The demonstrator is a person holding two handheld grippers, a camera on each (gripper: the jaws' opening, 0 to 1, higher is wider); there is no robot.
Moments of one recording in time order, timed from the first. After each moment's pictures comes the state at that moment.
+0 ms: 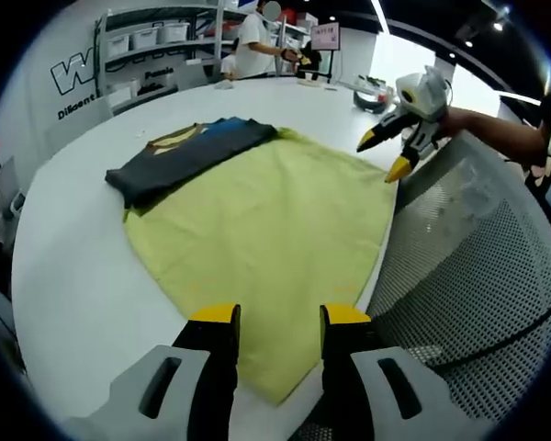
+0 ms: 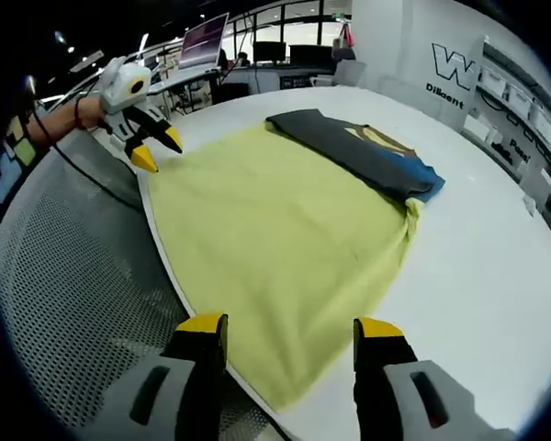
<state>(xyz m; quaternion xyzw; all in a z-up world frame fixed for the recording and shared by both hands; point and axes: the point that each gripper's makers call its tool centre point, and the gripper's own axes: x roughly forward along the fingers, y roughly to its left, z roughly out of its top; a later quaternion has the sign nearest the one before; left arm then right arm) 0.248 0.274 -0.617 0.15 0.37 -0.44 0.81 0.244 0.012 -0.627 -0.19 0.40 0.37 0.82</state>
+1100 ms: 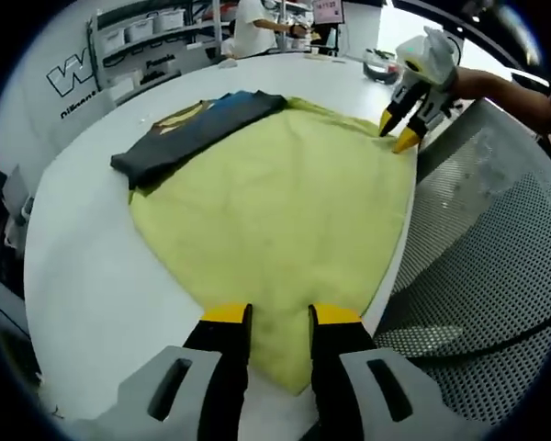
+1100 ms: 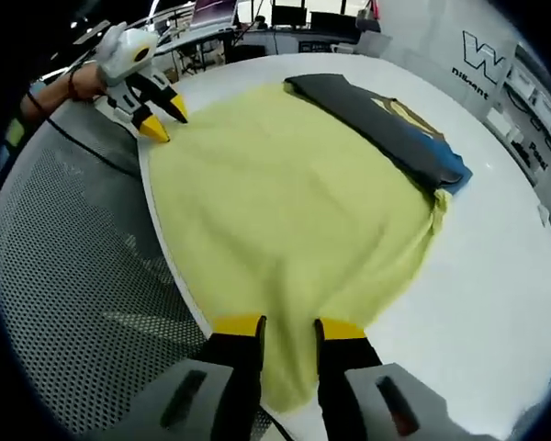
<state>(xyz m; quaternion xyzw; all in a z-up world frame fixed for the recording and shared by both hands) 0.251 0.287 -0.638 0.21 0.39 -0.41 0.80 0.242 0.016 -0.643 -0.24 0.46 0.37 0.77</state>
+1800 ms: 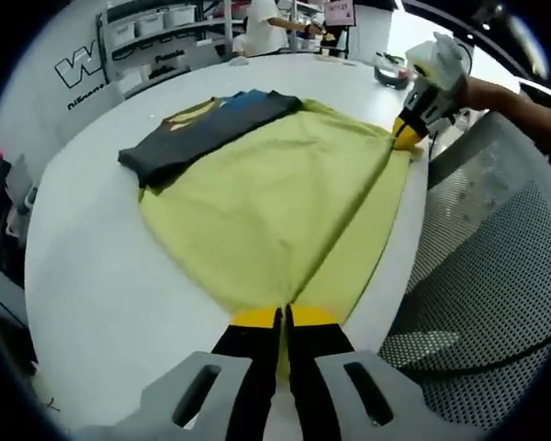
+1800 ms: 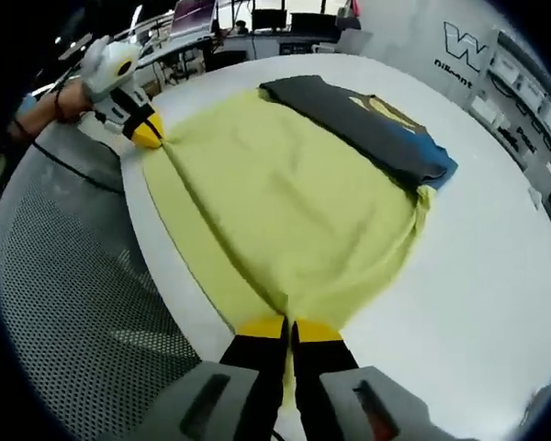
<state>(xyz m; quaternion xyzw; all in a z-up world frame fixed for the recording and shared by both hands) 0.266 0.291 -0.633 0.17 0.41 -0.38 0.81 0.257 0.015 -0.635 -0.20 0.45 0.34 0.80</state>
